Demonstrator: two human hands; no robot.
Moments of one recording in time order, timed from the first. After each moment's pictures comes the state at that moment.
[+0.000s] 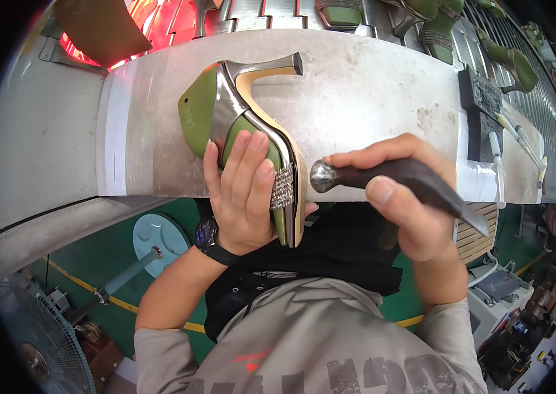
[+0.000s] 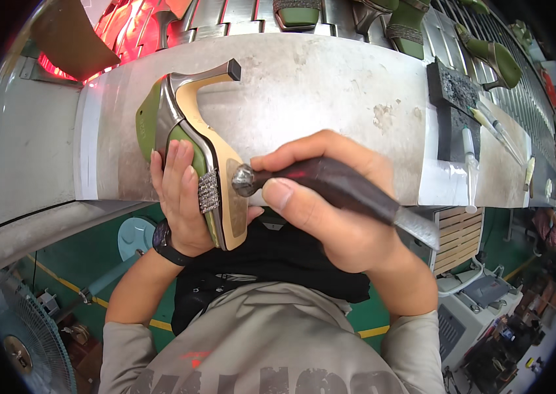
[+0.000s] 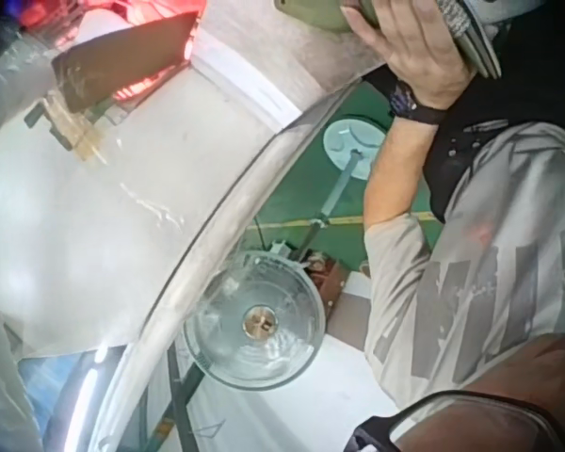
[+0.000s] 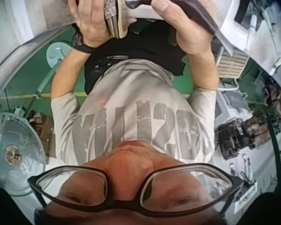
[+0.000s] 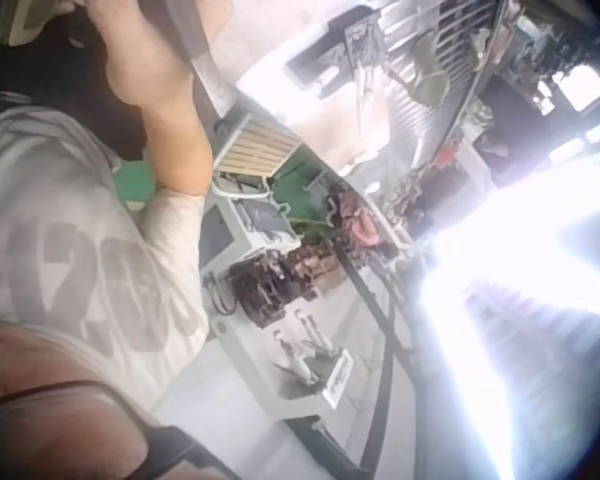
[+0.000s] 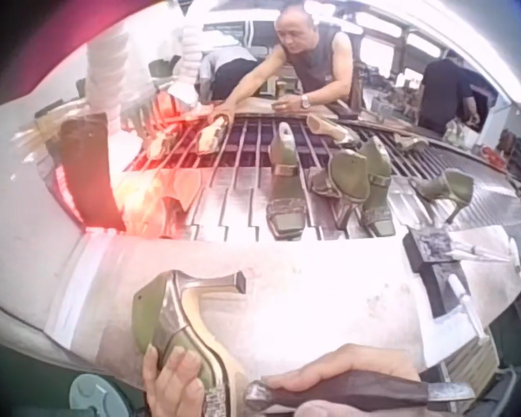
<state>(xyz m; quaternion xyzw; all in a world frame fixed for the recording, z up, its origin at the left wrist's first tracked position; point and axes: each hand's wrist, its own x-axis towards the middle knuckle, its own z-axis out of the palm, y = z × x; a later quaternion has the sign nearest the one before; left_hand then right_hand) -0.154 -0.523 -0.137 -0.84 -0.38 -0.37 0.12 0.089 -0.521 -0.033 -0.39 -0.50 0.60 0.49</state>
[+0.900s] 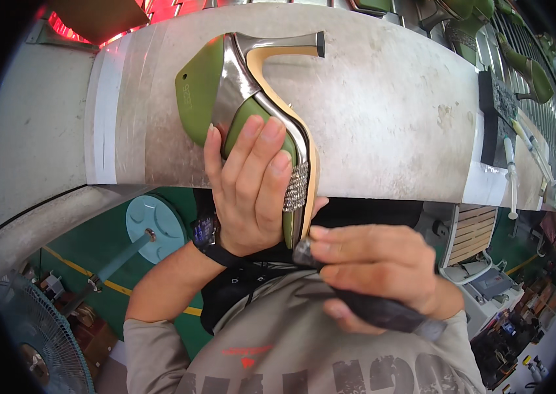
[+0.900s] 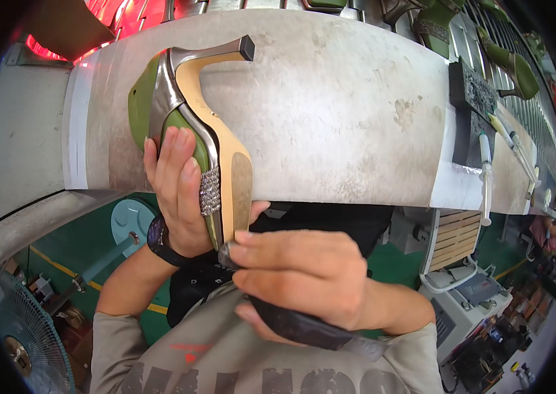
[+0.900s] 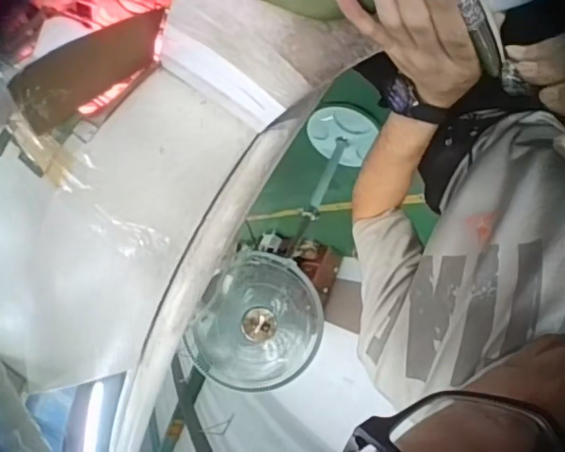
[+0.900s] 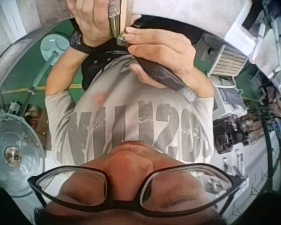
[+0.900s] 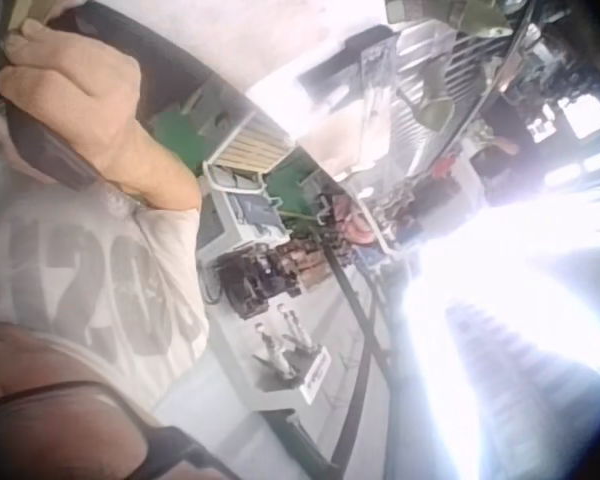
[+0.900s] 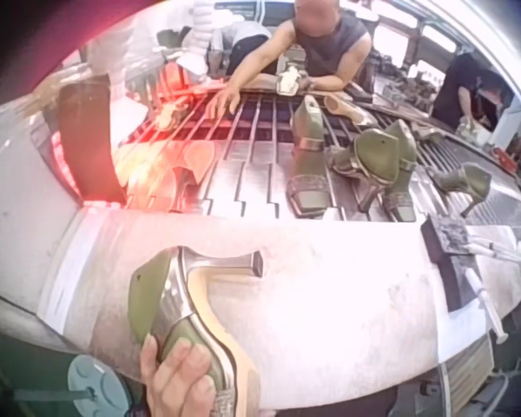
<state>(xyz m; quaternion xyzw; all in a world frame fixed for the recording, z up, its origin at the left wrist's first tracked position) -0.147 -0.523 -0.137 -0.83 -0.39 -0.39 0.09 0.068 -0.558 -0.044 -0.31 -0.75 0.41 0.42</state>
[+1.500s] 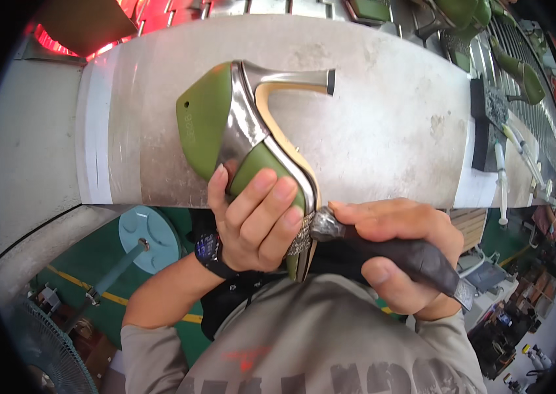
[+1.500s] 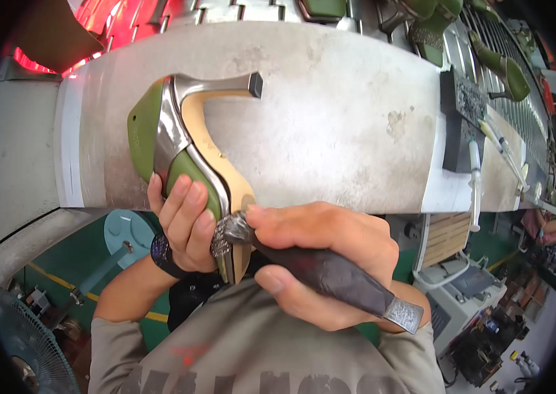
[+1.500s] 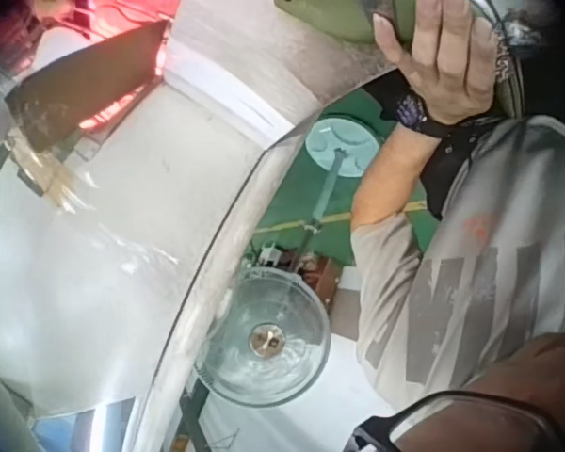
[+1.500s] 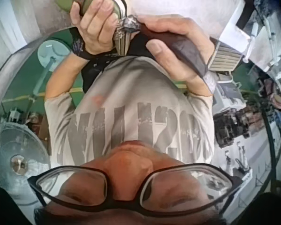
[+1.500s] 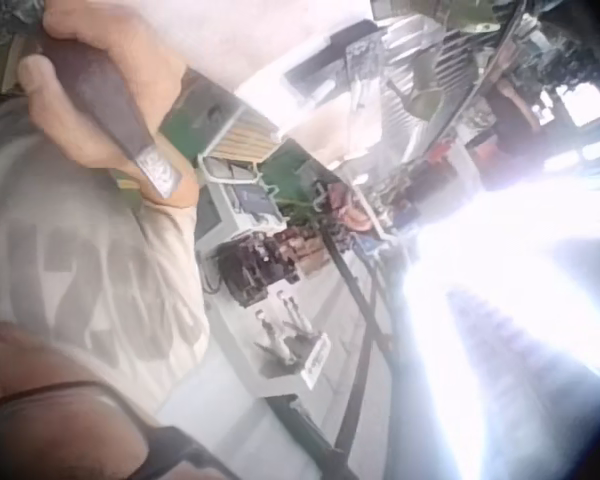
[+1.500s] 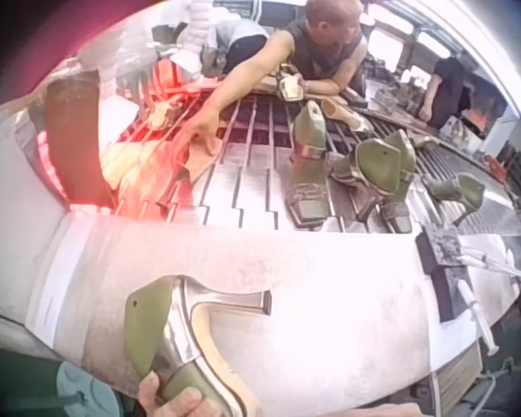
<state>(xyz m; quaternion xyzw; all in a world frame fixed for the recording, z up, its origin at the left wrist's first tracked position) -0.133 -0.527 -0.152 -0.81 -0.36 -0.46 0.05 0.094 -0.534 -0.044 -0.39 -0.63 0.49 0.46</state>
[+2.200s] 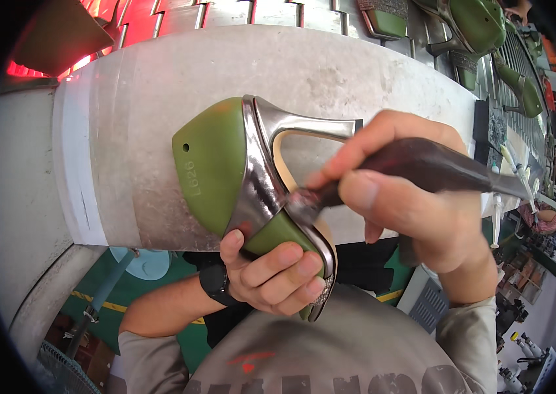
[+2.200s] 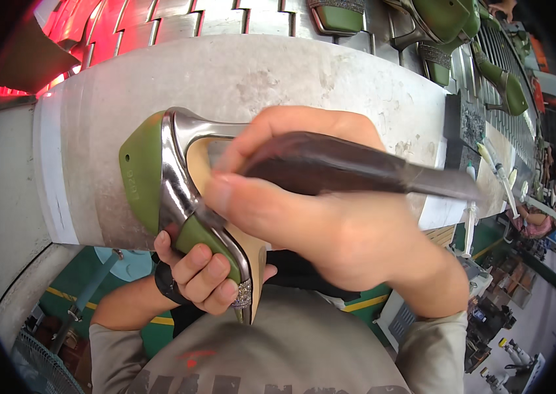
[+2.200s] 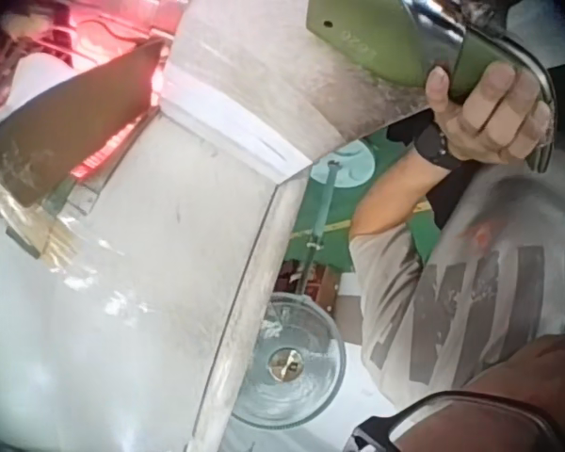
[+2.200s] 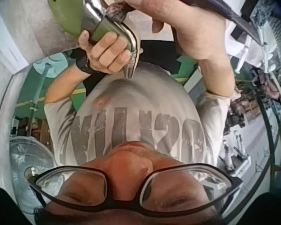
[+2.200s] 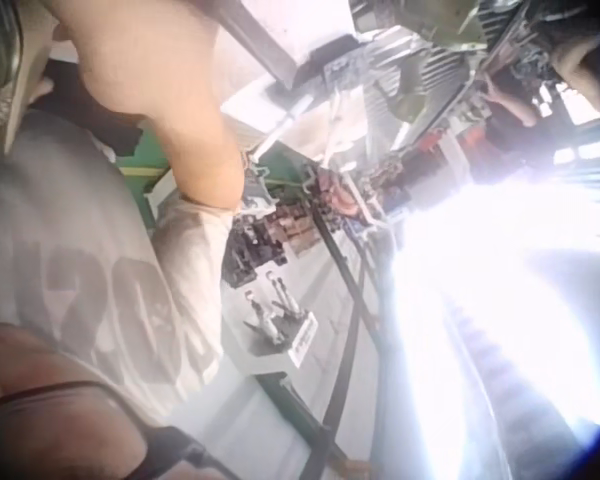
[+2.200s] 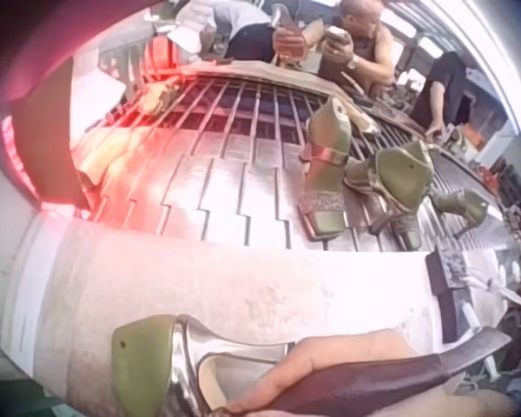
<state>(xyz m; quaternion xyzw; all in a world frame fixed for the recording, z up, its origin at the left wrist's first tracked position) -0.126 -0.528 -0.166 -0.79 -0.34 -0.51 0.06 0.063 -0.416 -0.001 -0.55 -0.44 0.66 0.26</state>
